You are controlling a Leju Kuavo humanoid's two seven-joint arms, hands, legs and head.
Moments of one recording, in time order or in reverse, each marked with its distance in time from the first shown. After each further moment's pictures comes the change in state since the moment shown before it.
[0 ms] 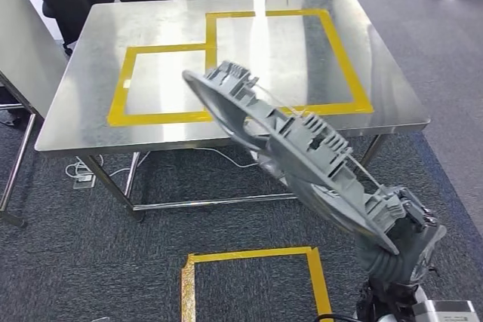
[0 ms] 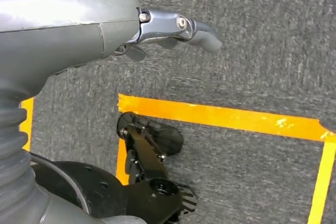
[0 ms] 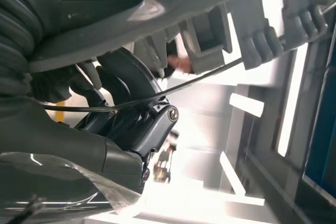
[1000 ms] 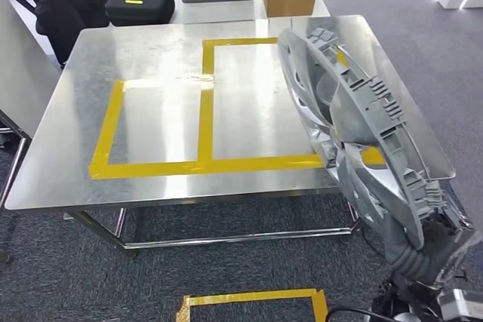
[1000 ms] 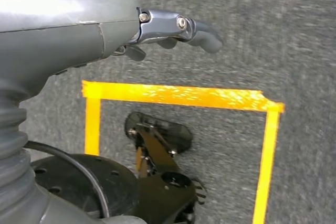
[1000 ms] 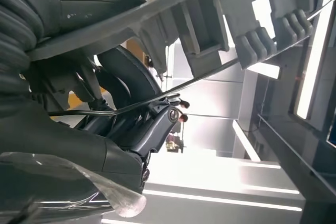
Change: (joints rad) left arm 0.001 -0.021 0.000 0.002 -0.064 0.001 0.006; right arm 0.009 0.022 -0.099 -0.002 -0.014 -0.060 0.009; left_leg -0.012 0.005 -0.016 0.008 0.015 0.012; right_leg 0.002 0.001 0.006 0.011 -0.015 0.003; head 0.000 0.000
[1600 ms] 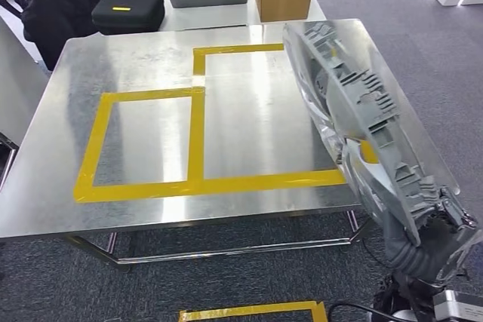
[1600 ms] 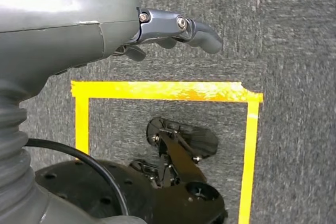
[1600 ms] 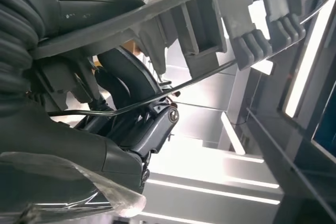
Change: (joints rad) left arm 0.000 0.006 0.000 0.000 -0.035 -0.007 0.001; right arm -0.004 0.008 -0.005 -0.018 0.103 0.028 -0.005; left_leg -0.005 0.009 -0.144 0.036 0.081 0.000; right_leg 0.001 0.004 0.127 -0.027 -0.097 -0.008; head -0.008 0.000
